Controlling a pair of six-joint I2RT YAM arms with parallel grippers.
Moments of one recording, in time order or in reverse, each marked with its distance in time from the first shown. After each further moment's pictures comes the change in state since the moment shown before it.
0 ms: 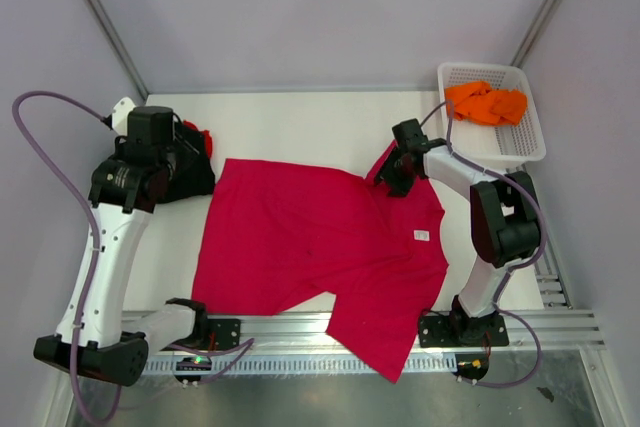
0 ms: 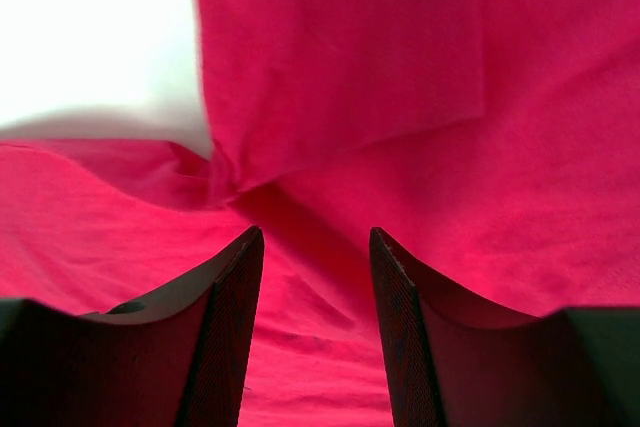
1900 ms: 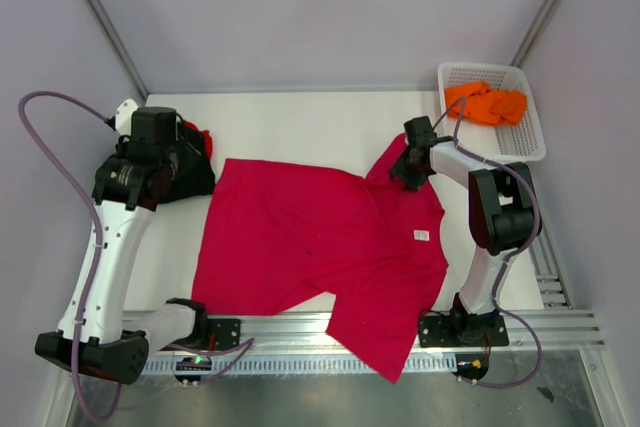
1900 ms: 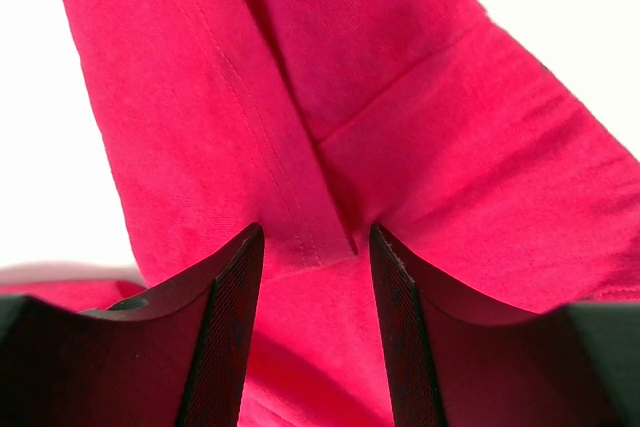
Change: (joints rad) left arm 0.000 0.014 -0.013 0.000 -0.001 -0.006; right arm -0.092 0.084 0.011 0.039 0.139 -0.001
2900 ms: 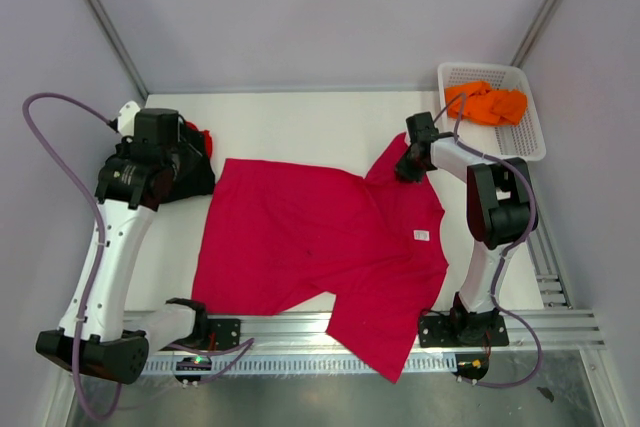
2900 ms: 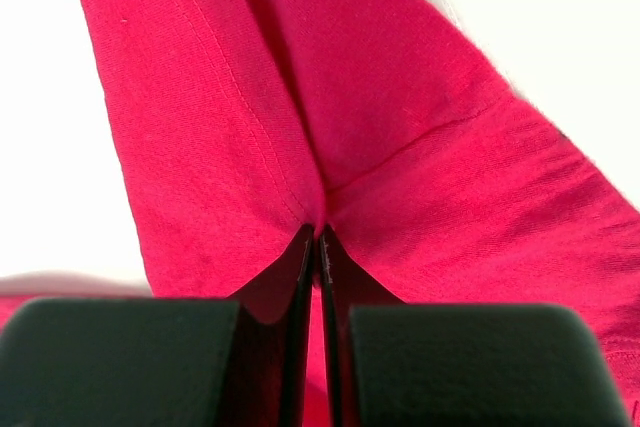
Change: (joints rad) left arm 0.000 0.000 -0.023 0.008 0.004 -0.016; right arm -0.021 0.052 0.057 0.010 -0.031 -0.049
